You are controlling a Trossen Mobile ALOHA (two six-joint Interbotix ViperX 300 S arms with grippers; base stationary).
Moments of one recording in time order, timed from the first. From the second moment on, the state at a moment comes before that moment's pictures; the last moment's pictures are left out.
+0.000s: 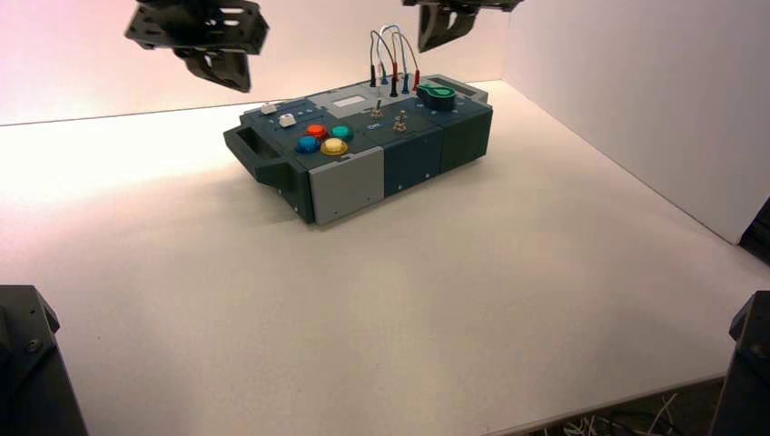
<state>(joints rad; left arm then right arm) -0.25 -0.08 0.81 -0.23 0.21 0.24 0.48 0.16 0.39 0.13 0.32 -0.02</state>
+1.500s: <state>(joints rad) -0.09 -0.12 0.90 -0.23 0.19 0.21 0.67 0.72 -0.35 0.16 0.64 -0.05</state>
